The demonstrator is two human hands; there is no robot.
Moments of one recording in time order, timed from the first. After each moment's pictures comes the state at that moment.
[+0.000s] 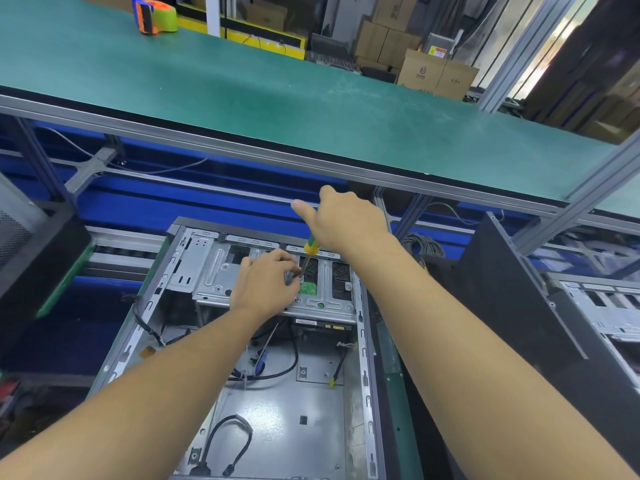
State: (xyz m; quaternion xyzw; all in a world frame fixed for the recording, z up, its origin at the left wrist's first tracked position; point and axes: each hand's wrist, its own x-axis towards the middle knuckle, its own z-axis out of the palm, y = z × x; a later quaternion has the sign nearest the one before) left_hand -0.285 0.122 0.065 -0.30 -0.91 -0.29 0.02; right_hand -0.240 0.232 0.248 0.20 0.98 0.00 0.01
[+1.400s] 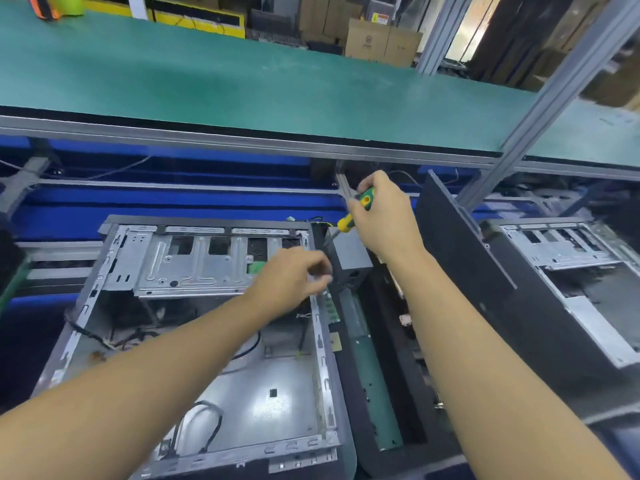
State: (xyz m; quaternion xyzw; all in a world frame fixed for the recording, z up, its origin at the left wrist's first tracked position) left_hand -0.207 0.185 0.118 -0.52 -0.77 -0.36 -0.06; right_hand -0.129 0.330 0.233 0.29 0.90 -0.25 -0.21
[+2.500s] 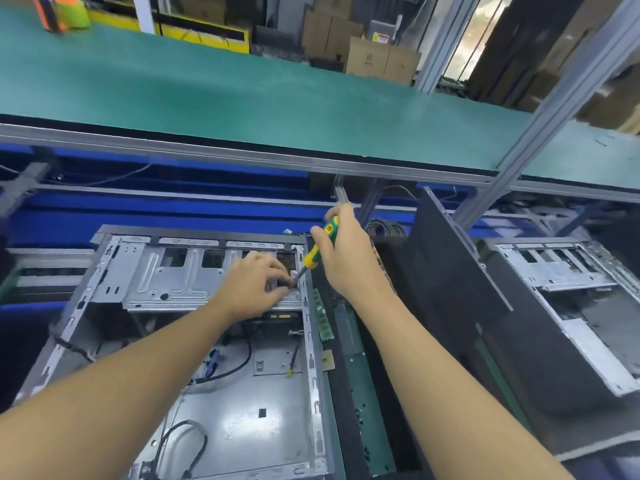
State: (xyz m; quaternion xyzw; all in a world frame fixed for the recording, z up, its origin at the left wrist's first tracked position) left_hand -0.261 0.171 0.079 -0.48 -0.83 -0.26 -0.05; right_hand -0.135 0.301 0.204 0.21 0.90 -0.33 -0.20
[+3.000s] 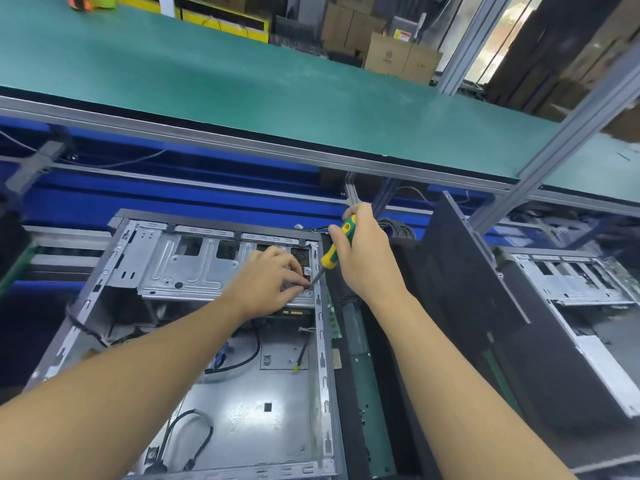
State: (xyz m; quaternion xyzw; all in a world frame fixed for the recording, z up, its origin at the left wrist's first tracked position) left_hand -0.259 0.168 0.074 -0.52 -0.82 -0.24 0.00; right_hand -0.140 0.300 0.203 0.21 0.91 -0.29 -0.19
